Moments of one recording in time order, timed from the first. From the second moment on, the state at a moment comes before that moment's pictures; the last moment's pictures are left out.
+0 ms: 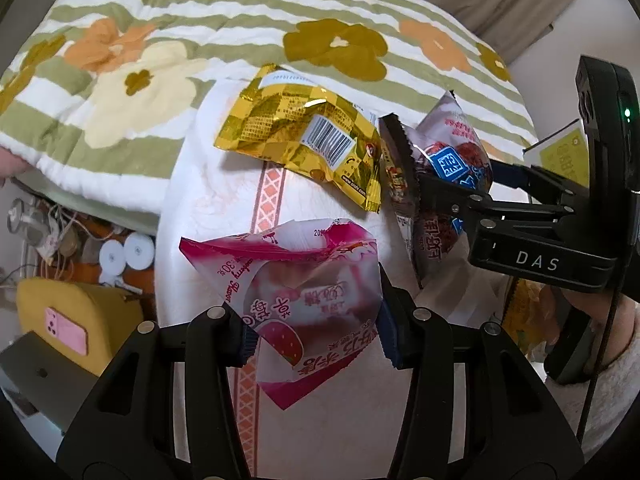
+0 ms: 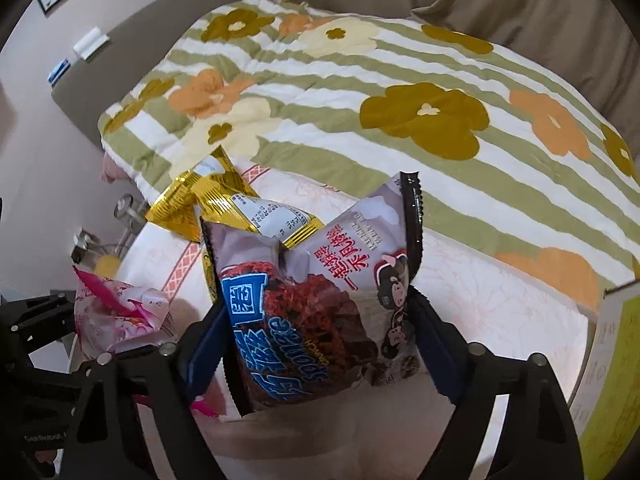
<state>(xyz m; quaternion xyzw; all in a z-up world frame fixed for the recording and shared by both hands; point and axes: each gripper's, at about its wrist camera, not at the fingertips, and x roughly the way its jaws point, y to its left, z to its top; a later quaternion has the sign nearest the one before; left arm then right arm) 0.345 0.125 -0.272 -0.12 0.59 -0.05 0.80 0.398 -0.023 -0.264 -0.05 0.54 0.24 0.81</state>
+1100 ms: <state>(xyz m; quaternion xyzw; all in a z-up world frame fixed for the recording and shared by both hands) 0.321 0.029 -0.114 -0.08 0.46 -0.21 0.86 0.279 -0.171 -0.072 0.08 0.38 0.11 0.91</state>
